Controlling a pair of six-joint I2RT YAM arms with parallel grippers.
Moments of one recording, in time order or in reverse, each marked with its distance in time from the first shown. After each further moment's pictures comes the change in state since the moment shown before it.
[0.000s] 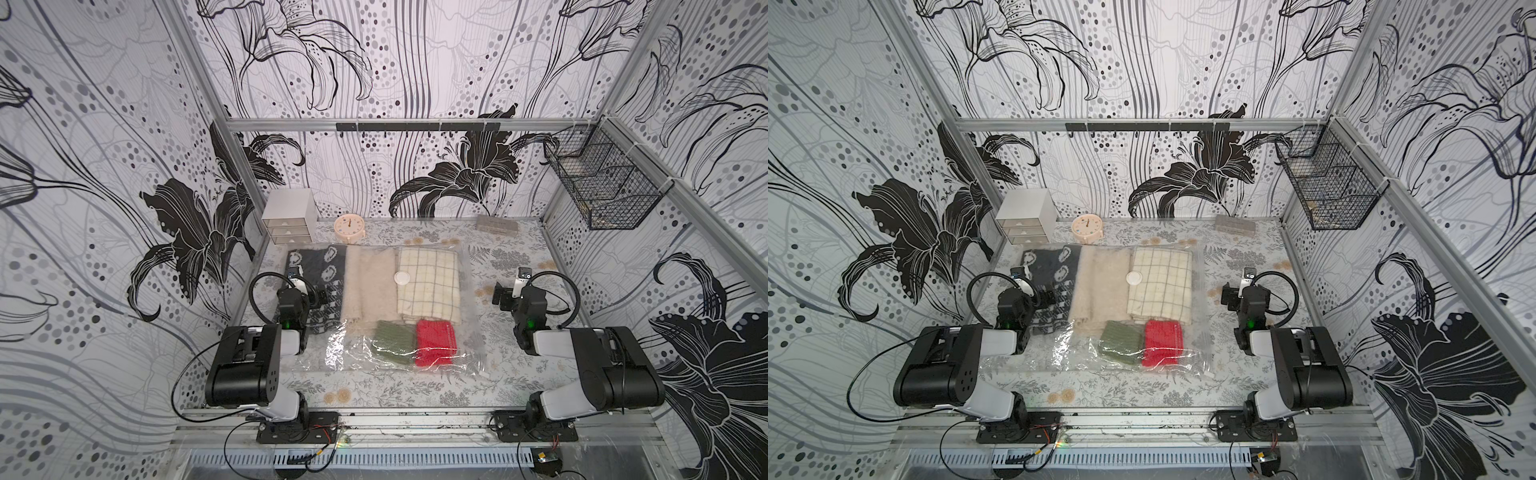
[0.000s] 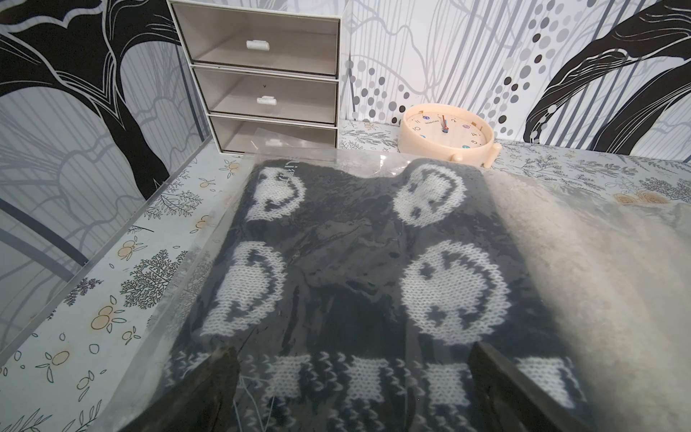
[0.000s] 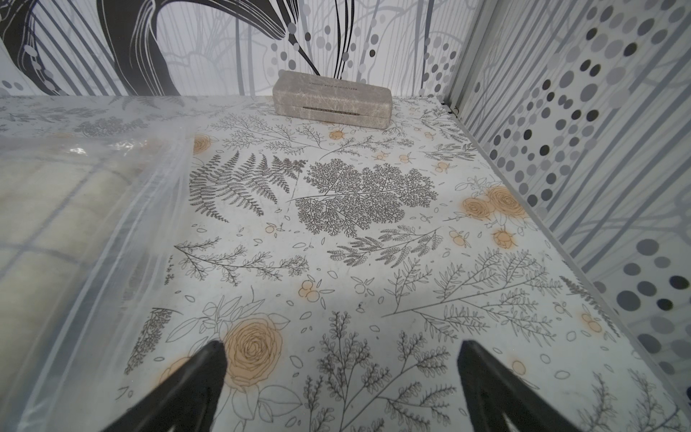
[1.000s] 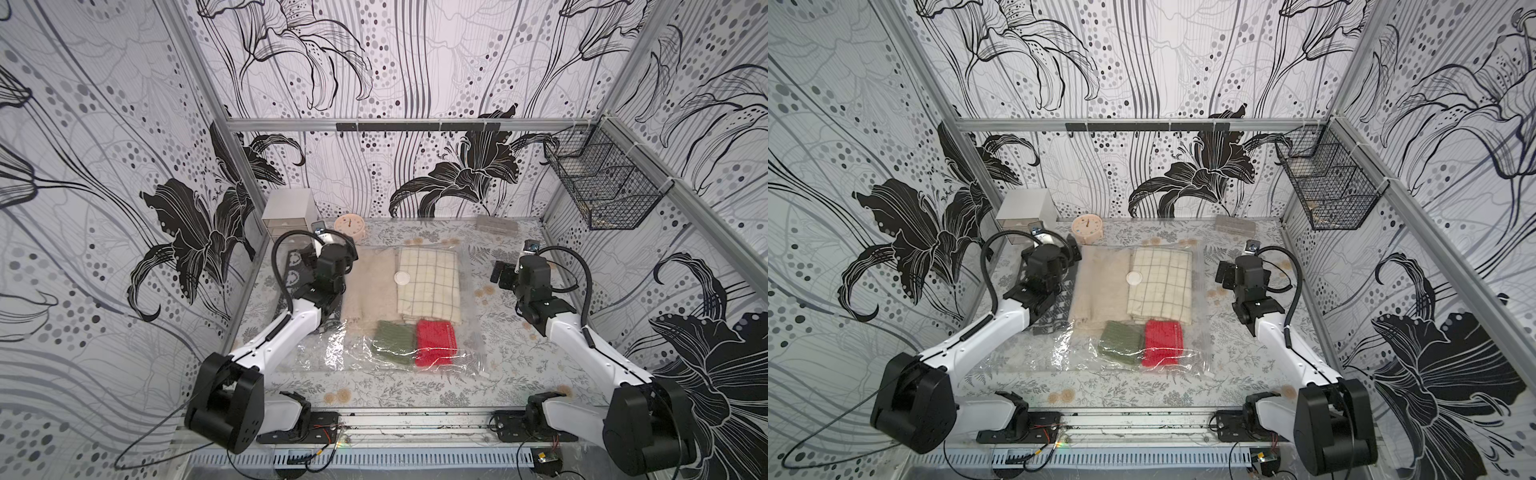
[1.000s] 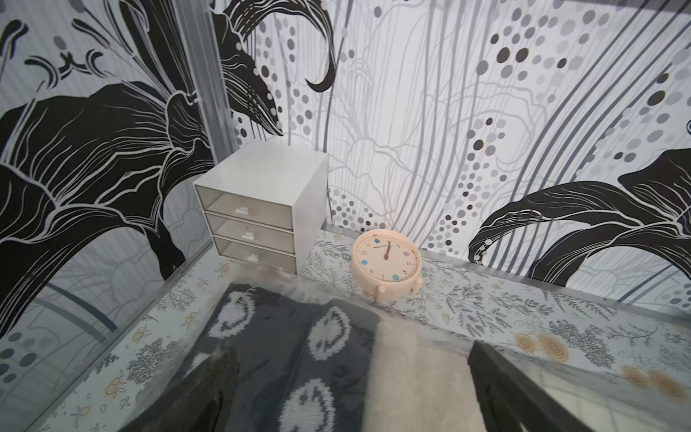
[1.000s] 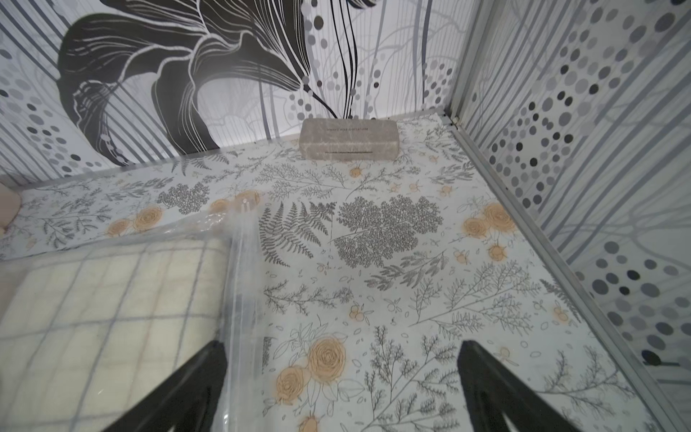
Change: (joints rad) left arm -0.480 -0.151 0.627 -0.778 -0.623 -0.232; right arm 0.122 -0.309 0.407 -0.856 0.098 0.246
